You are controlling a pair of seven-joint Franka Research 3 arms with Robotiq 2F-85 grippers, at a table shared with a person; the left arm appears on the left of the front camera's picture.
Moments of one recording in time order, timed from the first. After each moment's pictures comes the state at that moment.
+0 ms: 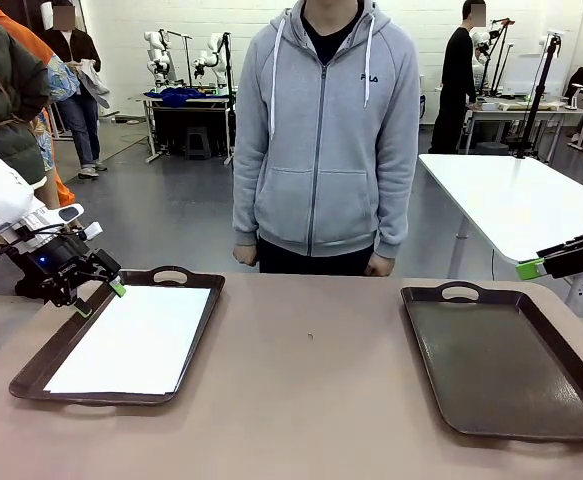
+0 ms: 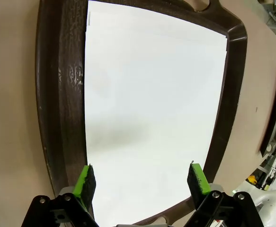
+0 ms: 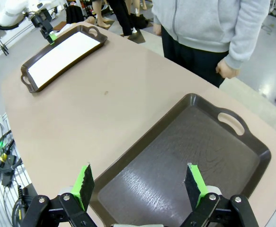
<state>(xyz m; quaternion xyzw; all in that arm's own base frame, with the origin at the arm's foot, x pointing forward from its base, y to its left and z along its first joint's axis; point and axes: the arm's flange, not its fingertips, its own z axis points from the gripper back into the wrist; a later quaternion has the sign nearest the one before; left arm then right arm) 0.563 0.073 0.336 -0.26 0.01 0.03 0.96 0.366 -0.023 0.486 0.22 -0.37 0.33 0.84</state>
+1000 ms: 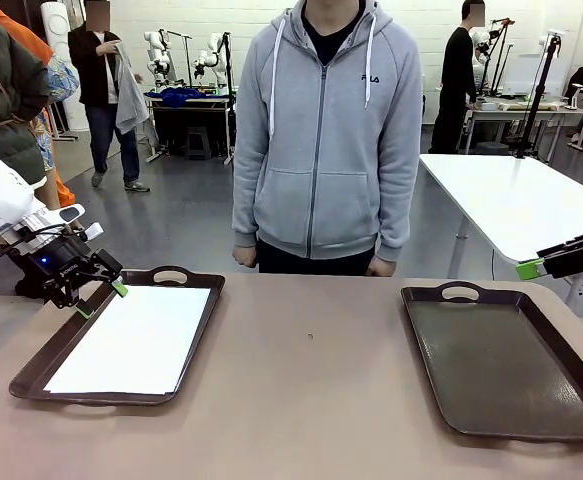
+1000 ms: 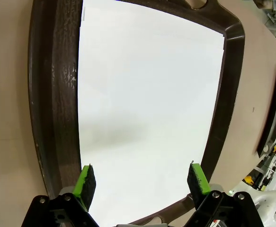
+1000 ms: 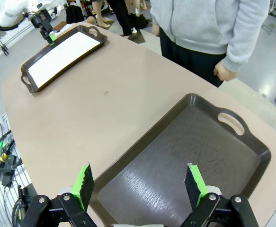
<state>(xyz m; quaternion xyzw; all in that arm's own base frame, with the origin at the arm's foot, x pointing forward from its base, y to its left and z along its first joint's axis) 0.561 0.070 0.335 -0.27 0.01 0.03 0.96 0.366 -0.023 0.486 0.22 -0.37 0.33 0.84</state>
